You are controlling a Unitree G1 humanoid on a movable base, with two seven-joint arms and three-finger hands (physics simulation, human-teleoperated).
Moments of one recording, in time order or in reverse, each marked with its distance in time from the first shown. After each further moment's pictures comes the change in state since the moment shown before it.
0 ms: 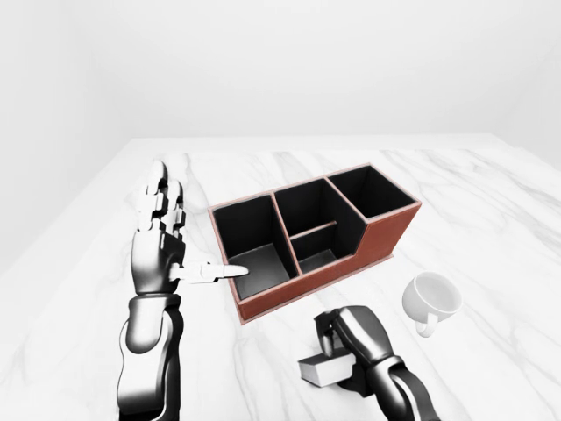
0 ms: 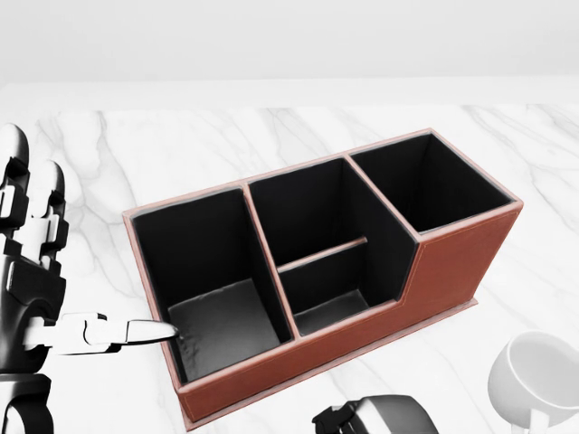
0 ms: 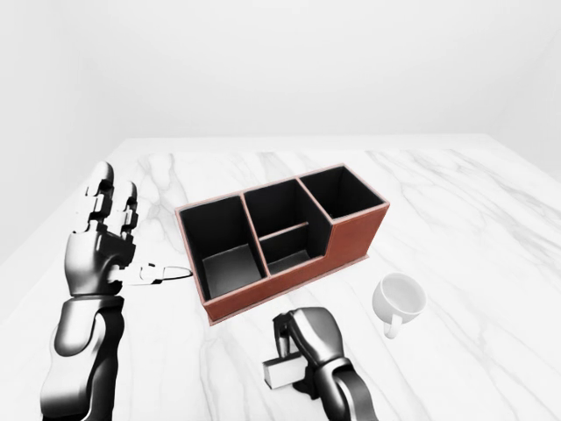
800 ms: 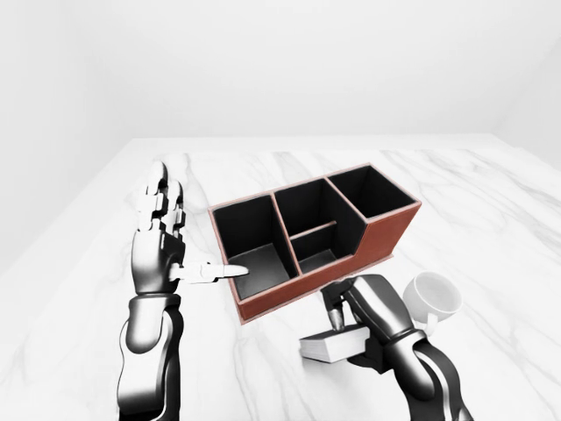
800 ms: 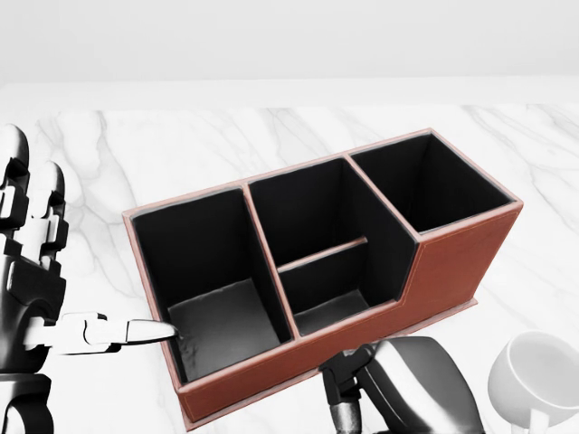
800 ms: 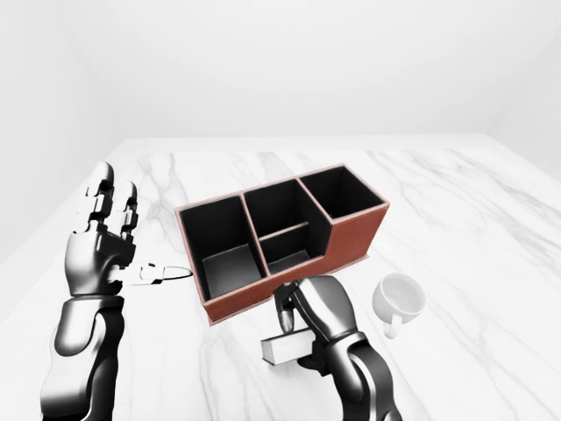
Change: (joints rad) left arm 0.000 0.000 0.001 0.003 0.000 0.000 0.001; right arm -0.076 0.059 -0.101 -0.293 0.042 0.032 0.257
